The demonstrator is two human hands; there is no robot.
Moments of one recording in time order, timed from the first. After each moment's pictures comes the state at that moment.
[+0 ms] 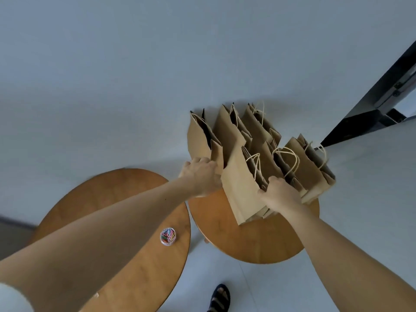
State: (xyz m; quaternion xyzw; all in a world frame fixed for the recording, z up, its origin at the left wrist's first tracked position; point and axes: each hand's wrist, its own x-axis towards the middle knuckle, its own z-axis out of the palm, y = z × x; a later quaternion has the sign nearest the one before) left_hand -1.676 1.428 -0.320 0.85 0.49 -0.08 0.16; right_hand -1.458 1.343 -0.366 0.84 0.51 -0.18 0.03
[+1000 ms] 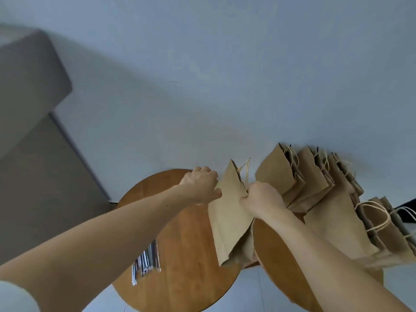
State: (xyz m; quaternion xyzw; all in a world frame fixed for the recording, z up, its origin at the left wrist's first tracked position) left_hand -1.949 1.394 -0.283 0.76 0.62 -0.02 0.19; right_hand -1.761 1.378 -0.279 0.69 0.71 -0.16 0.02
